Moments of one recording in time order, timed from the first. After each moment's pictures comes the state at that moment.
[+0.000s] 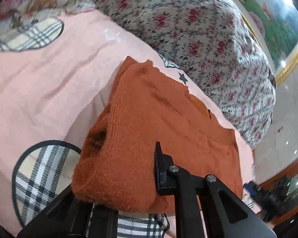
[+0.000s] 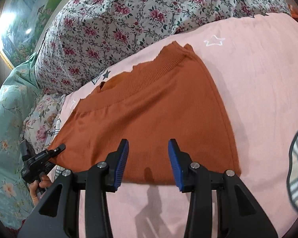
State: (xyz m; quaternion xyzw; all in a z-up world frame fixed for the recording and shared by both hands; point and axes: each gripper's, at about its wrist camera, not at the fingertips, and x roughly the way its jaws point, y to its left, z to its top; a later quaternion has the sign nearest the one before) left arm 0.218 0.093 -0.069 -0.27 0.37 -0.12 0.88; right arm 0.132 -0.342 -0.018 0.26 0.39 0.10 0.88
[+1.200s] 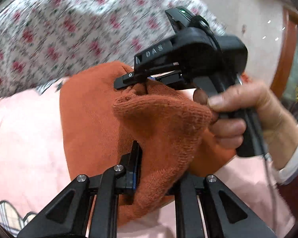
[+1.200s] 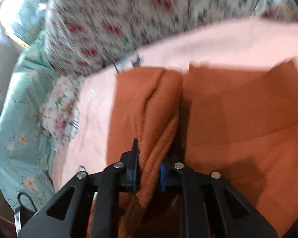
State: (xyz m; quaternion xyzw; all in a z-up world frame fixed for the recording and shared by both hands) left arm 0.188 -0.170 -0.009 0.04 0.32 -0.29 0.90; right arm 0.299 -0.296 -0.005 0.24 0.45 0.26 0.82
